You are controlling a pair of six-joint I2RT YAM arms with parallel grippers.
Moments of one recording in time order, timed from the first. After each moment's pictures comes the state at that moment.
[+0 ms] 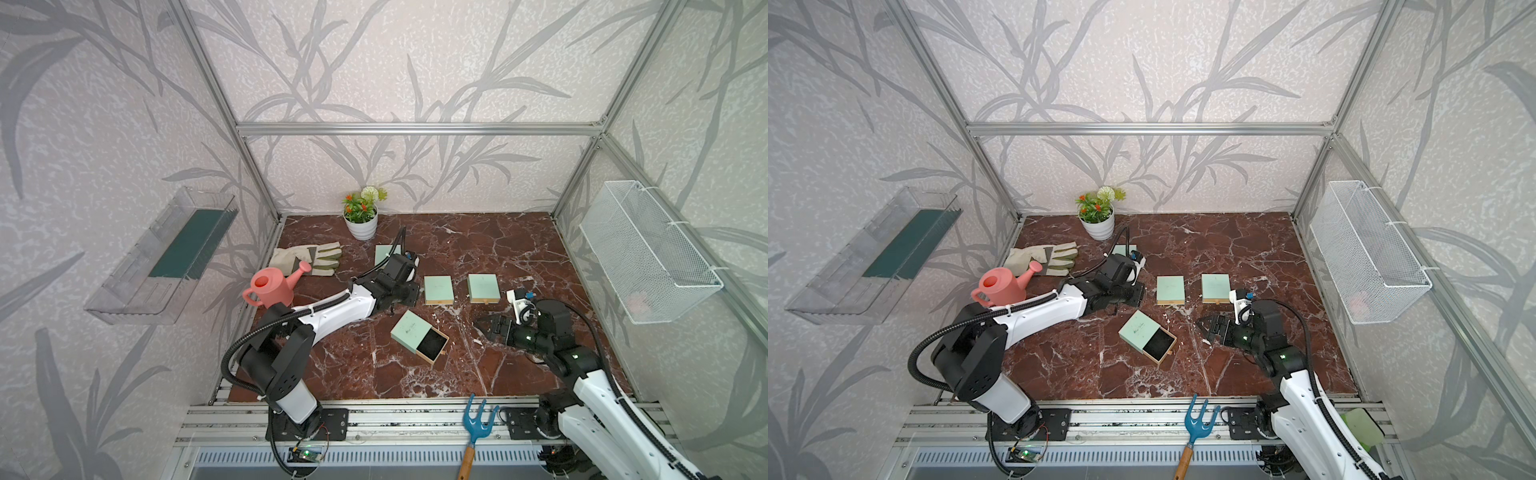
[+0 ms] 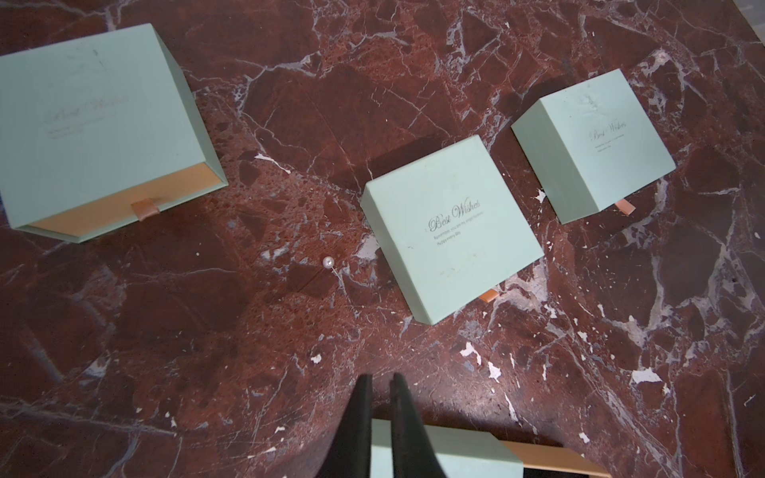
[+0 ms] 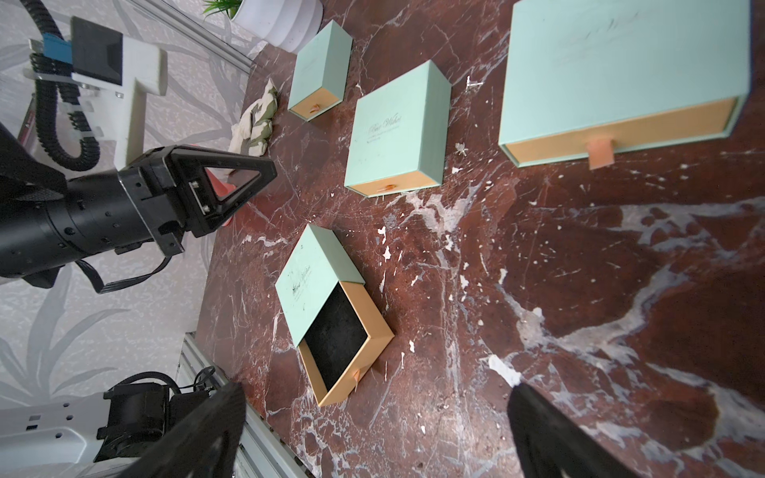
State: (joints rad) left arm -0.67 1.63 1.05 -0.26 -0.01 -0.29; right arm 0.22 0.70 0.38 -0.34 -0.55 0.58
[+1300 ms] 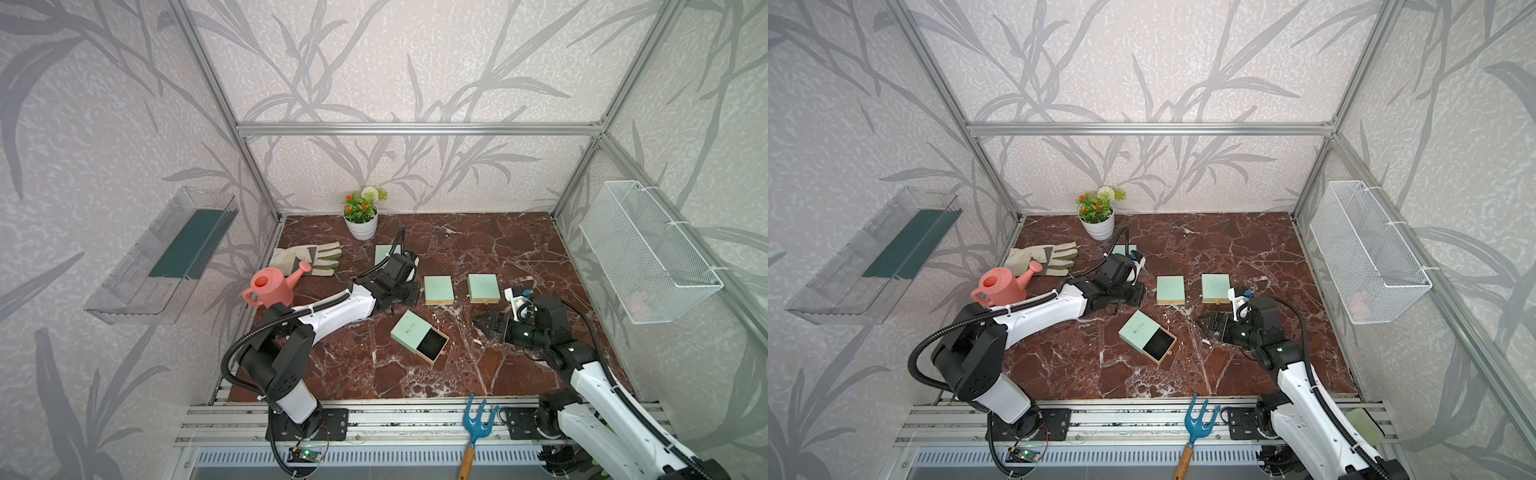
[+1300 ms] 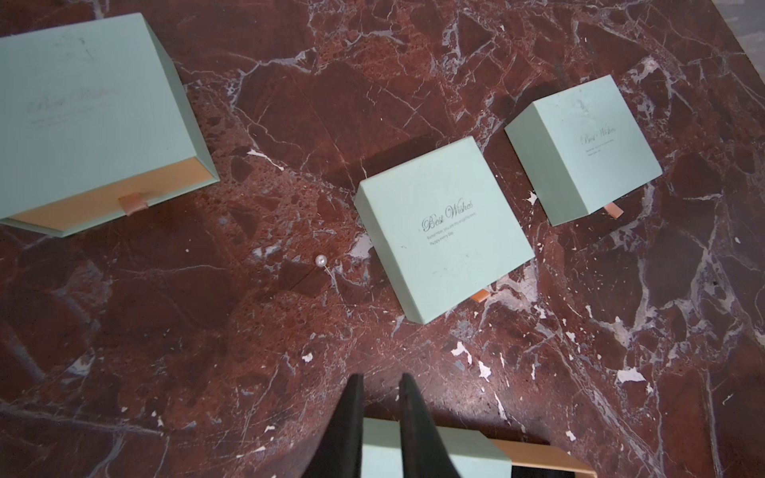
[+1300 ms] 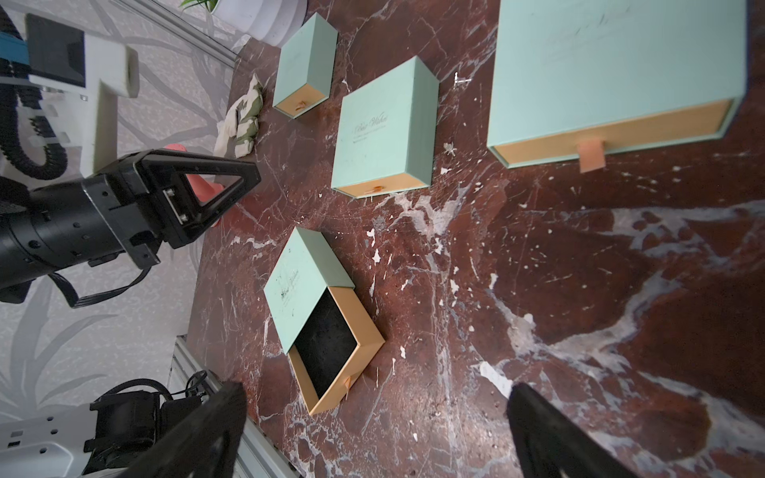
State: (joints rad) left arm -0.66 1.63 1.05 -0.26 0.02 -0.32; right arm 0.22 0.78 0.41 -0.33 -0.53 0.57
